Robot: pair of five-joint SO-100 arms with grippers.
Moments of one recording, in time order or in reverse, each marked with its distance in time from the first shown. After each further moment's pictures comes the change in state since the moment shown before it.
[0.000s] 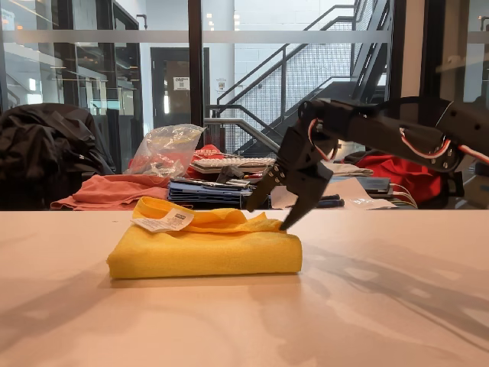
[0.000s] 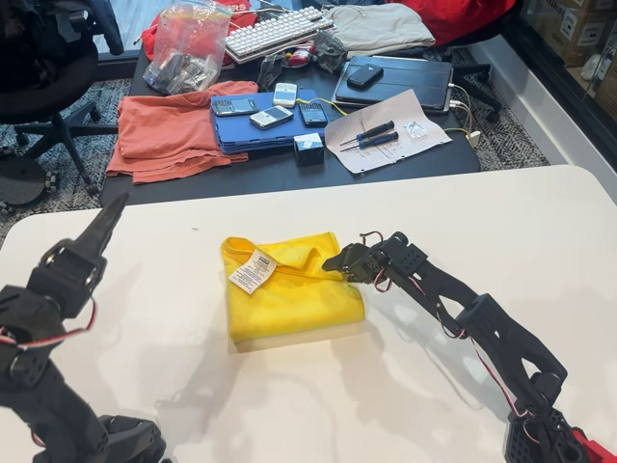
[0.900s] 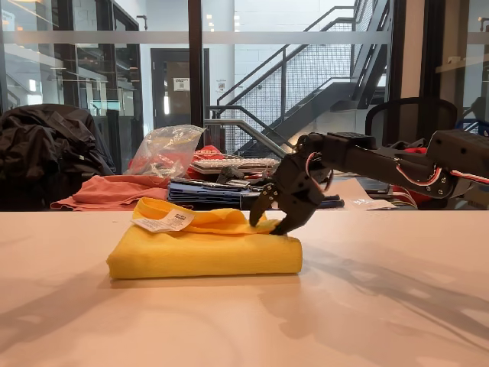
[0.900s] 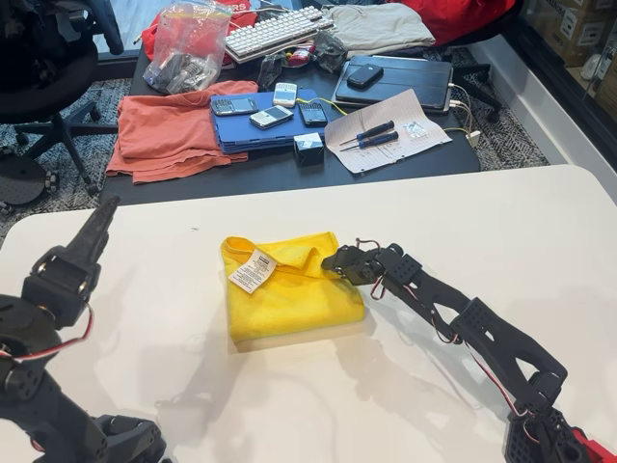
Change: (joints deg) arm 0 -0.4 -9.4 -3.6 -20.3 0.6; arm 1 -0.4 -0.4 -0.1 0.1 -7.0
